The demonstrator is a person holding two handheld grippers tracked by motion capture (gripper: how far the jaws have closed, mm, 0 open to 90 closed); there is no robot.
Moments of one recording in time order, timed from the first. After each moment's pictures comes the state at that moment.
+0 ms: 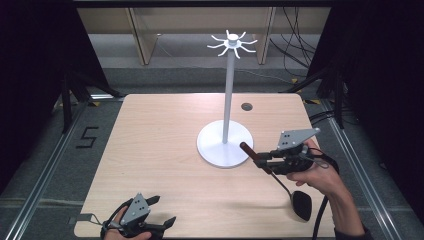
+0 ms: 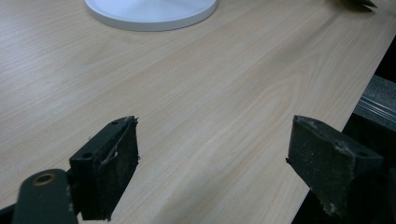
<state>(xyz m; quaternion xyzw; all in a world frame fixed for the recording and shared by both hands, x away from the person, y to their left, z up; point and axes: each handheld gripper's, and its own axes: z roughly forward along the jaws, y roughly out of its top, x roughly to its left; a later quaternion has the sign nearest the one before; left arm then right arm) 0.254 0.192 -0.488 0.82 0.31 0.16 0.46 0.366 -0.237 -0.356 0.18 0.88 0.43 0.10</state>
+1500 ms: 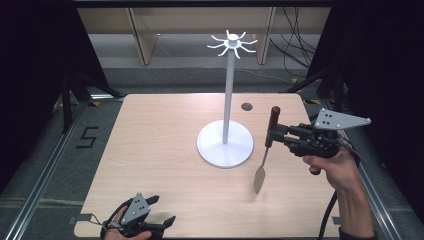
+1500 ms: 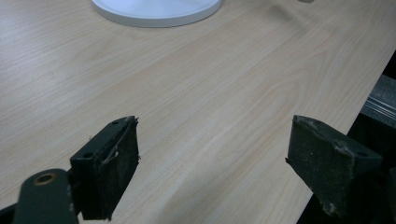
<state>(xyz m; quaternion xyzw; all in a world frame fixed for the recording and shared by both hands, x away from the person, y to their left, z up) 0.255 0.192 -0.490 0.81 0.32 0.16 0.46 0.361 -0.265 -0.303 0.22 0.76 0.59 0.16</state>
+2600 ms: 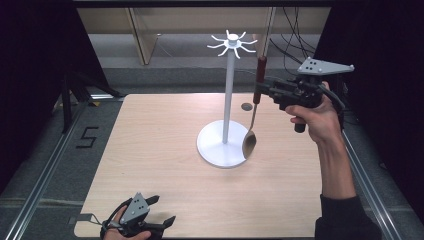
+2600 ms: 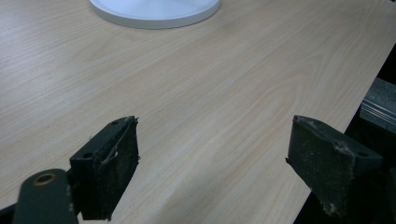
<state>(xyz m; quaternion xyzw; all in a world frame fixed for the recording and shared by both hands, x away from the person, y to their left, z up) 0.254 0.192 -0.490 0.81 0.33 0.15 0.47 0.433 -0.229 -0.238 0.25 0.74 0.60 0.19</state>
